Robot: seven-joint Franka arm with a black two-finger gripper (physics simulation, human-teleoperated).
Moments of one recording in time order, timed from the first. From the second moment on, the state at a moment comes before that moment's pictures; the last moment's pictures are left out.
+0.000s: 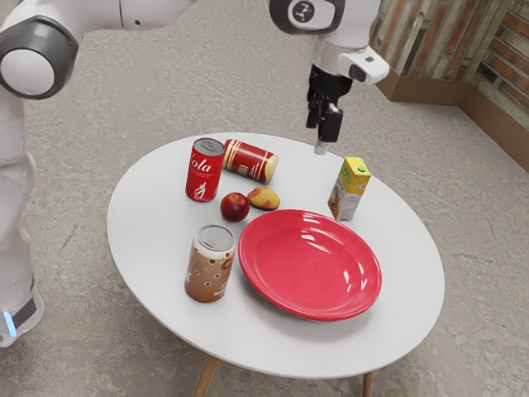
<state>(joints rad) -0.18 0.04 0.06 -1.40 0.01 1.51 0.03</state>
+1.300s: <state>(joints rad) 0.04 -0.02 0.18 -1.71 0.06 1.68 0.13</state>
